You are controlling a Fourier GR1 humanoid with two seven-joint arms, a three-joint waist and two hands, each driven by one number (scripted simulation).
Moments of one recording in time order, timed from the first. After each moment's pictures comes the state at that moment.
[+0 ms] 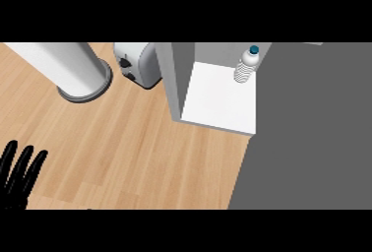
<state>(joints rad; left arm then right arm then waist) 0.40 0.72 -0.24 -1.95 0.92 -0.09 -0.56 0.69 -0.32 0.58 -2.49 -0.03 0.56 -0.03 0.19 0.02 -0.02</state>
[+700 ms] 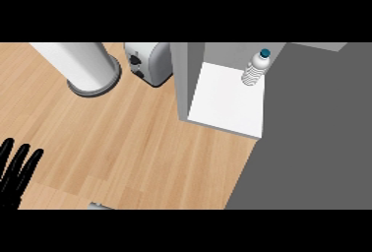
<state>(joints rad) 0.39 0.76 -0.21 -1.94 0.94 -0.15 -0.54 0.46 -0.40 0.56 -2.49 -0.04 0.61 0.02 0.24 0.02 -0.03</state>
